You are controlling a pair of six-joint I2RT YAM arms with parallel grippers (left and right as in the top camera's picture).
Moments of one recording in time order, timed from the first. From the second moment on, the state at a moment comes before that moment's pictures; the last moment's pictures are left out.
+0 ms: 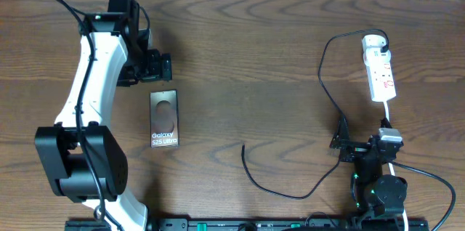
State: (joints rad) left arm 0.00 1.85 1.61 -1.24 0.07 -0.11; right arm 0.05 0.01 0.01 -0.06 0.11 0.12
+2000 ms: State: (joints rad) left arm -0.05 1.79 1.08 -0.82 0.07 -0.14; right arm 0.05 0.01 0.01 -0.06 0.11 0.12
